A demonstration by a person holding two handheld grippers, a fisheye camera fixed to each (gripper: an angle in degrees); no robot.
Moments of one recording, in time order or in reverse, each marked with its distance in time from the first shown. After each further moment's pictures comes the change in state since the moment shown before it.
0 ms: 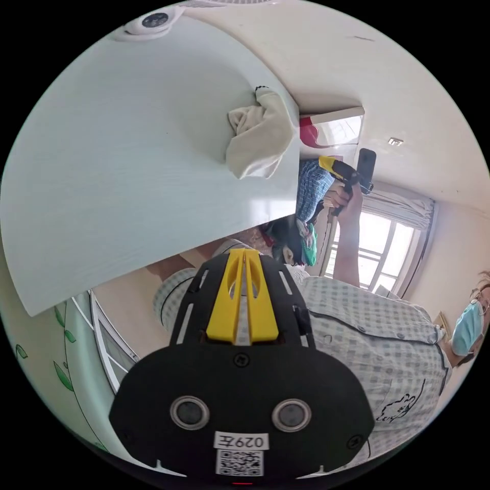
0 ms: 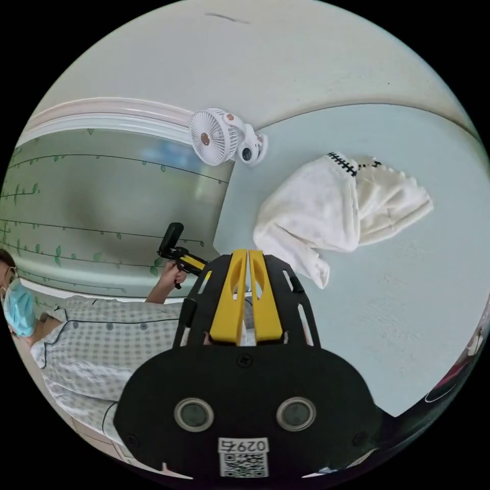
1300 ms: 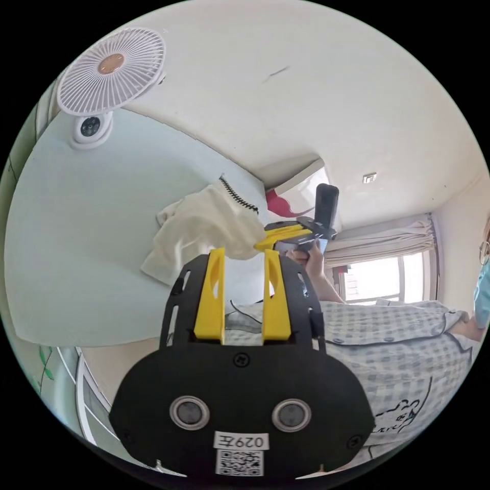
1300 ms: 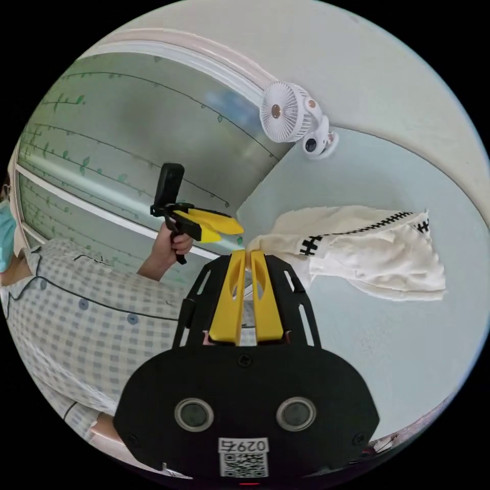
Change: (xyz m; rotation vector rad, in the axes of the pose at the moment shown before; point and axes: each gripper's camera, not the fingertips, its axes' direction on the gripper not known) left arm 0.111 -0.022 -0.061 0.441 -0.130 0.135; right arm -0.020 -0.226 0.344 -0.303 -0.093 -0.596
